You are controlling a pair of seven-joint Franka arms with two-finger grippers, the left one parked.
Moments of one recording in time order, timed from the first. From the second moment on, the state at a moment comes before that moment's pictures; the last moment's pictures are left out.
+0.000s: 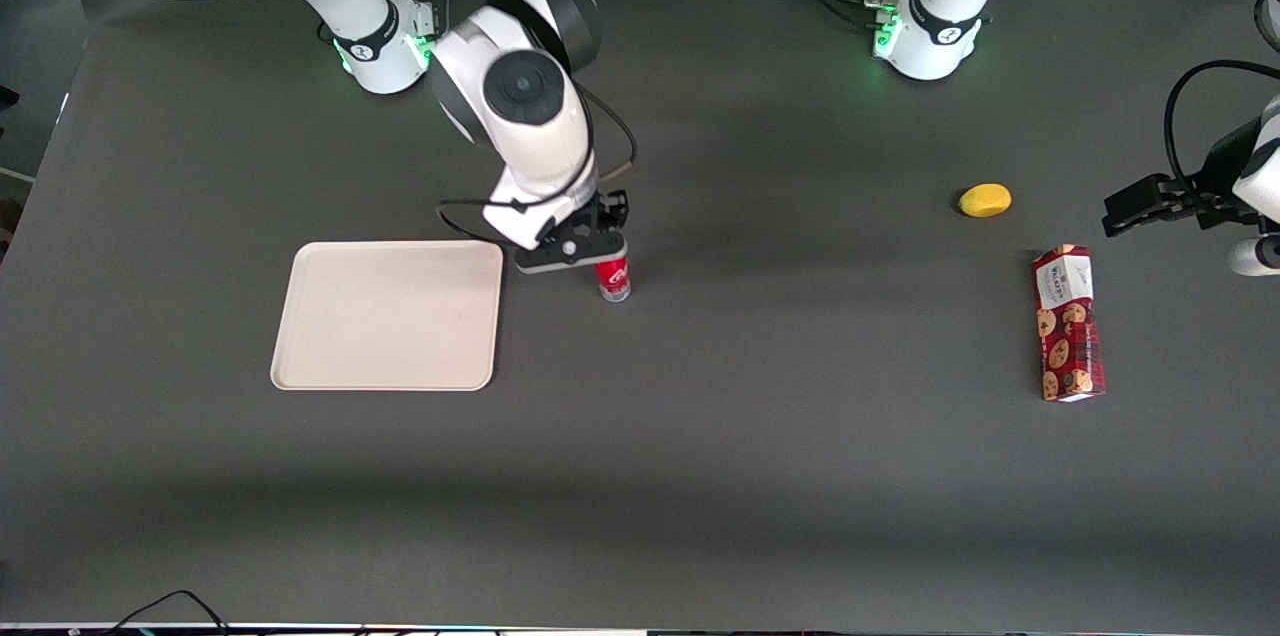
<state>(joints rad) 0.71 0.35 -0.01 -1.55 0.02 1.85 0.56</state>
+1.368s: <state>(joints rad) 0.71 0.31 -0.01 -1.62 0.09 2.00 0.56</state>
